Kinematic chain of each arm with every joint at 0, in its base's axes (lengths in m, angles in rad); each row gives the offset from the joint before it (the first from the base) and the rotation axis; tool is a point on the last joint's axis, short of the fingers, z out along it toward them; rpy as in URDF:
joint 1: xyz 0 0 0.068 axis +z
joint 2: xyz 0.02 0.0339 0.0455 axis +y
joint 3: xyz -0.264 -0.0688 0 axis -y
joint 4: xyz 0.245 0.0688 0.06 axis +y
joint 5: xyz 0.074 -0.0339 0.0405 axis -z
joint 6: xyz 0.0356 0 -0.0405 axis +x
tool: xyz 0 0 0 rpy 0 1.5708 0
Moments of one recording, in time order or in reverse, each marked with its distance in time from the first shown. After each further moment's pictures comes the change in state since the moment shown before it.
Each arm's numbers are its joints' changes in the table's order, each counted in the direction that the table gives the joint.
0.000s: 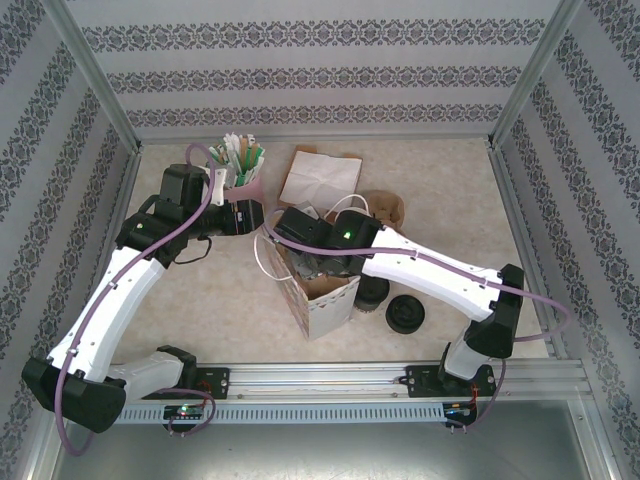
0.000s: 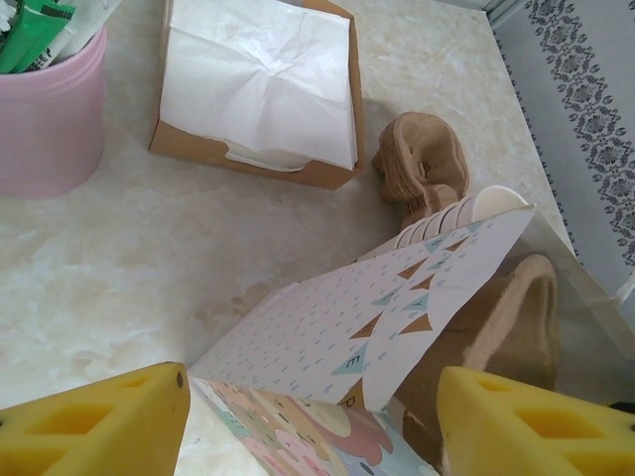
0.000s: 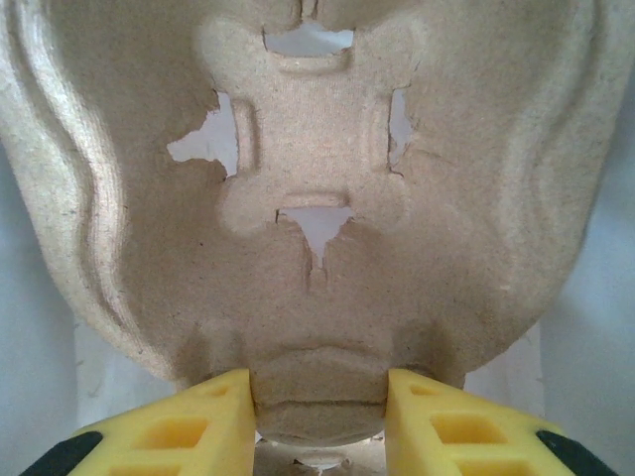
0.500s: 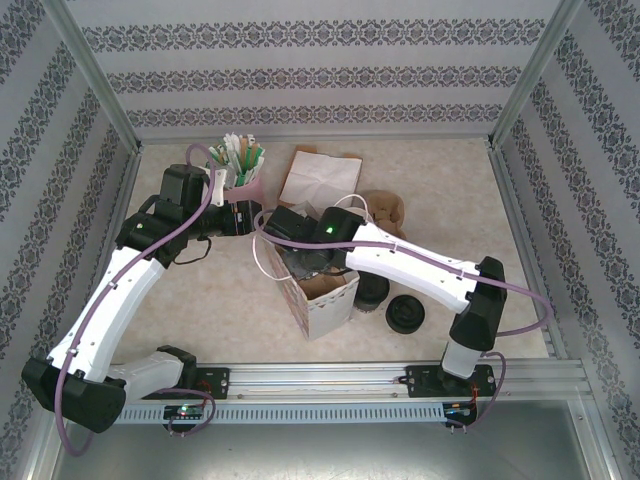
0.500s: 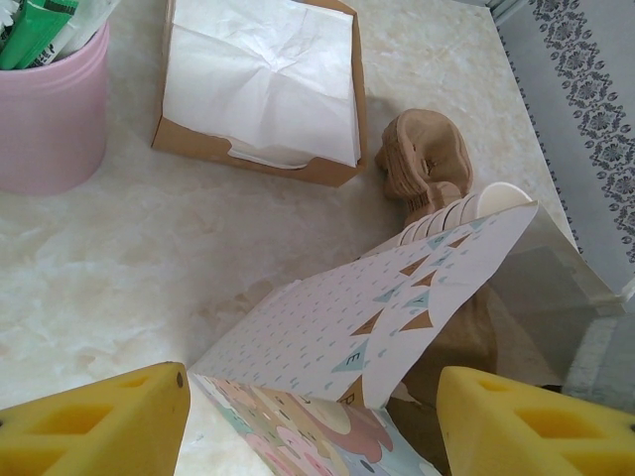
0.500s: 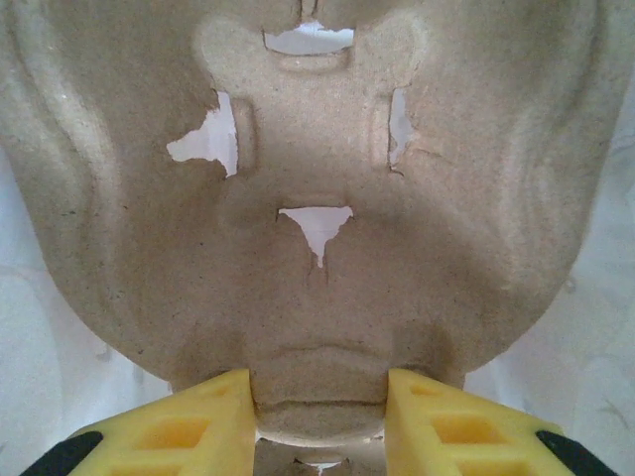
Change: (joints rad) left arm 0.000 0.000 0.000 0.006 -0.003 0.005; right arm -0.032 0.088 0.022 0.011 -0.056 -0.047
